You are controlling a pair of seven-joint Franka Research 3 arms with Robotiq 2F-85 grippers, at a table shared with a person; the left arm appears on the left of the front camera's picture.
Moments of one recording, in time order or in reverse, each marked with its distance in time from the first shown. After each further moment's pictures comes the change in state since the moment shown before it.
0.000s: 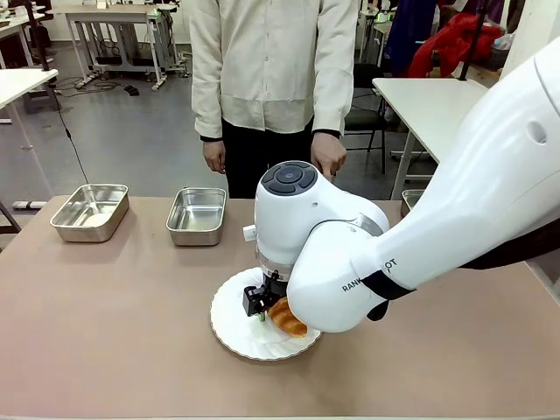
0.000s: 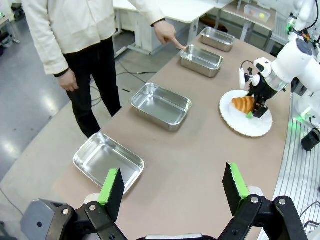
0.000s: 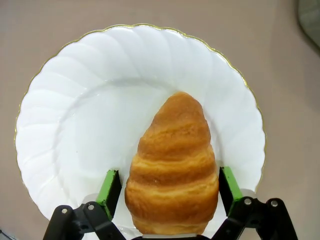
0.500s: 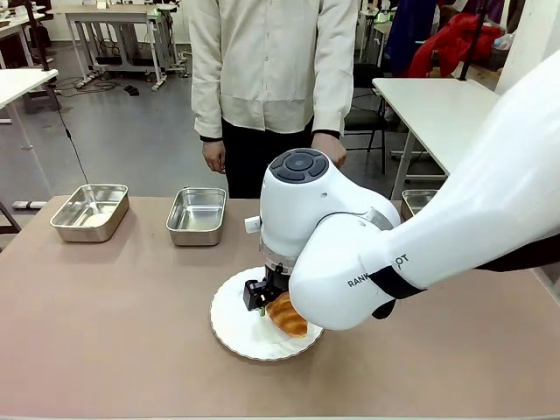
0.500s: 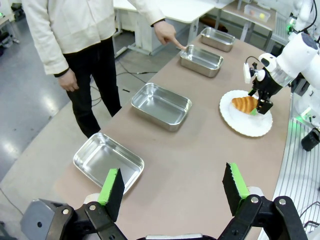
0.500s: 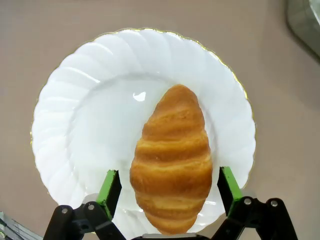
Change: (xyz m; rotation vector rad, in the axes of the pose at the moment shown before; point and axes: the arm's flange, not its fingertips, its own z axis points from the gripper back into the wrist) left arm 0.000 0.000 0.000 0.000 0.000 0.000; right arm -0.004 -0.004 0.021 0.023 -0.016 -0.004
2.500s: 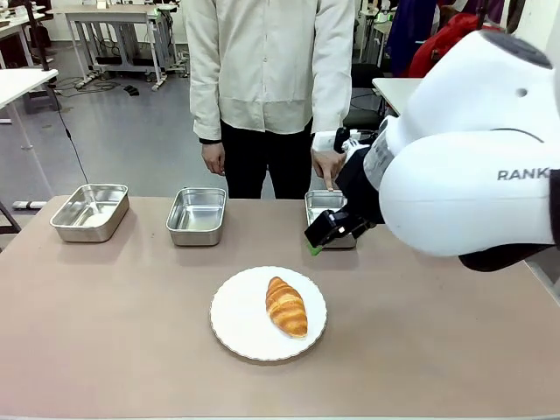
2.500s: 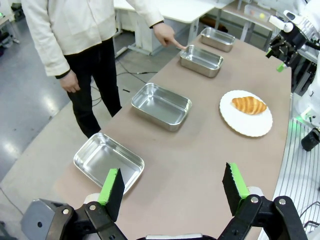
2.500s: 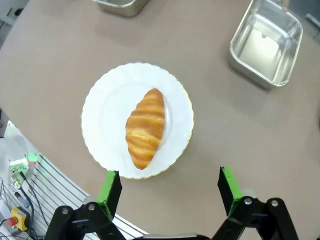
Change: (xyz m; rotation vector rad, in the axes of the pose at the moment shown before) left arm 0.000 0.000 0.000 0.001 0.000 0.000; right arm -0.033 -0.117 0.160 0.212 -0.237 0.116
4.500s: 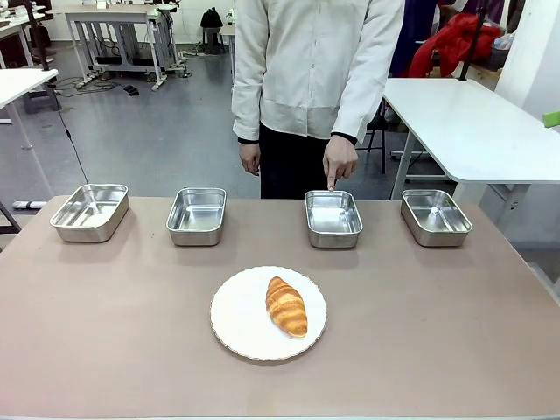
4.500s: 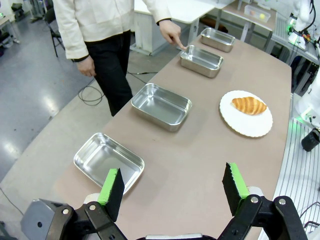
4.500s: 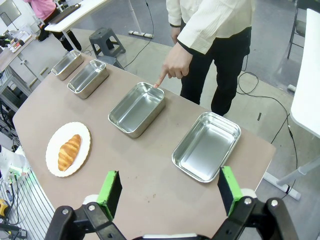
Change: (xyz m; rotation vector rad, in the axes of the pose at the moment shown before) left arm 0.000 0.000 0.000 0.001 -0.002 0.000; right arm -0.046 -0.393 0.180 0.160 -0.458 0.047
